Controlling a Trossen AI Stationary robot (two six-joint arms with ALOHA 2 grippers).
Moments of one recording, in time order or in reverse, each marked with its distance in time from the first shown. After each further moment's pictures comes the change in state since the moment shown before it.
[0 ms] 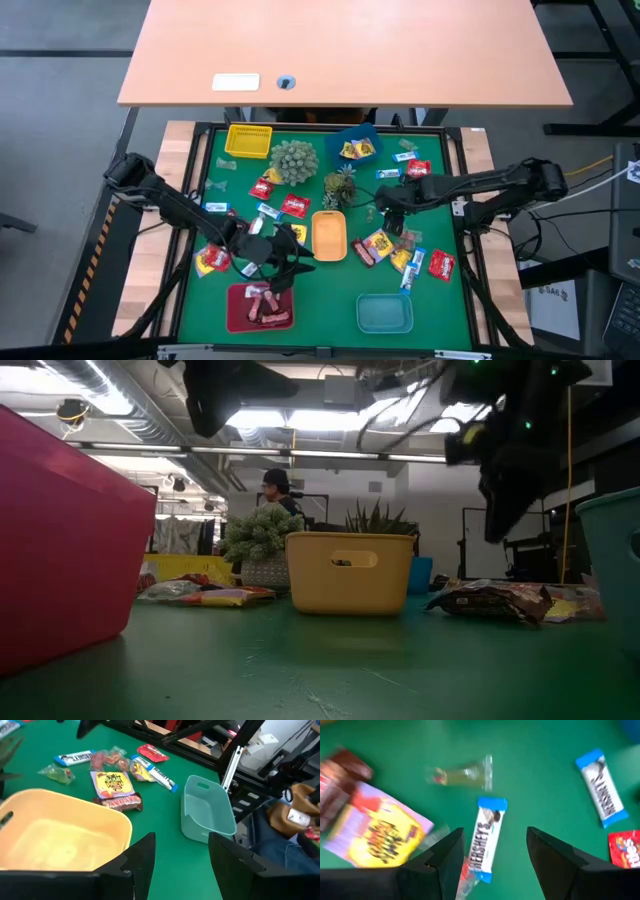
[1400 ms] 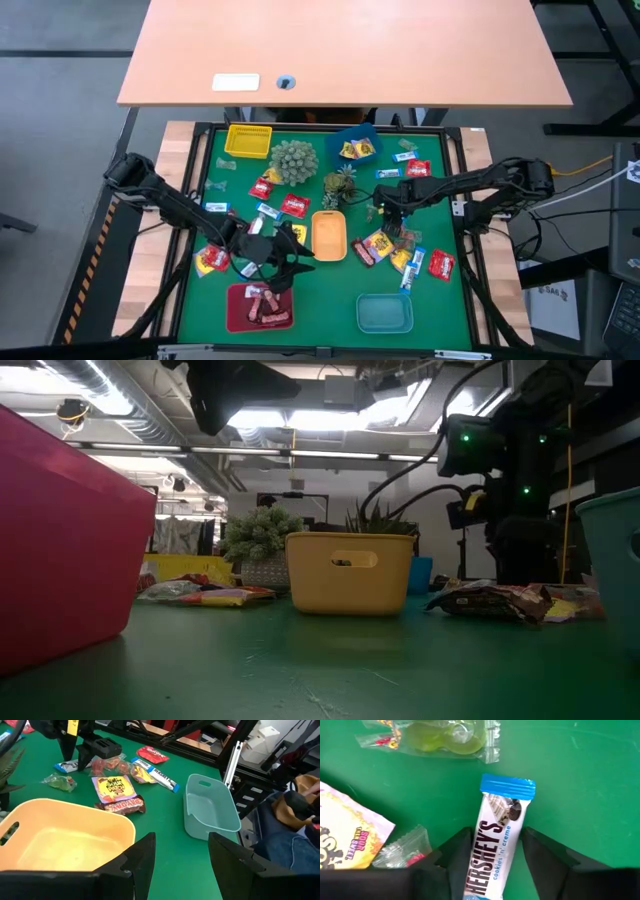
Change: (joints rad) left arm 0.003 0.000 0.000 0.000 0.000 0.068; right arm -0.112 0.126 -0.206 0.263 -0.153 -0.057
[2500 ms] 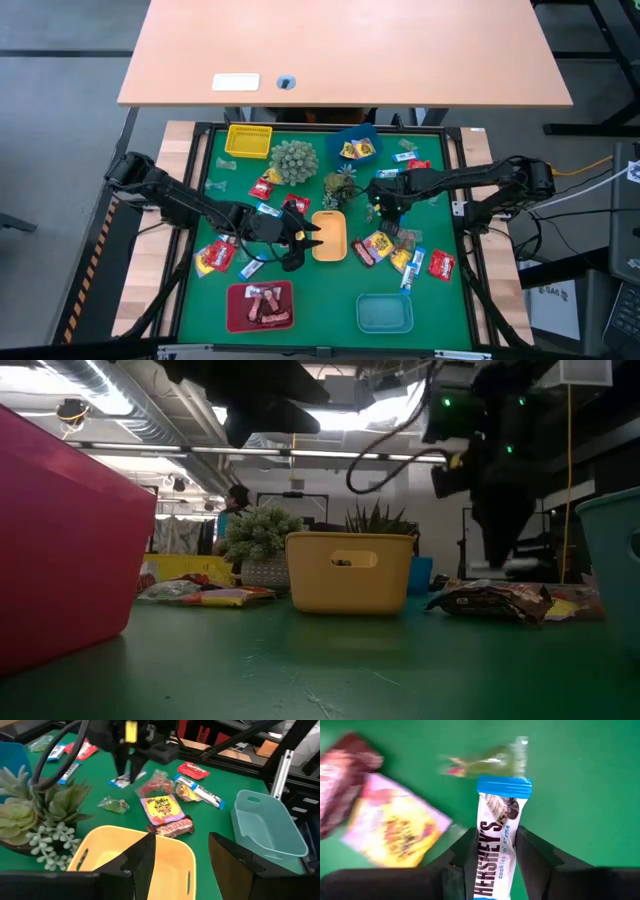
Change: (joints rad) left arm 0.147 0.000 -0.001 0.000 -0.026 0.131; right arm 0.002 -0.030 0.216 -0.224 -0.113 -0.026
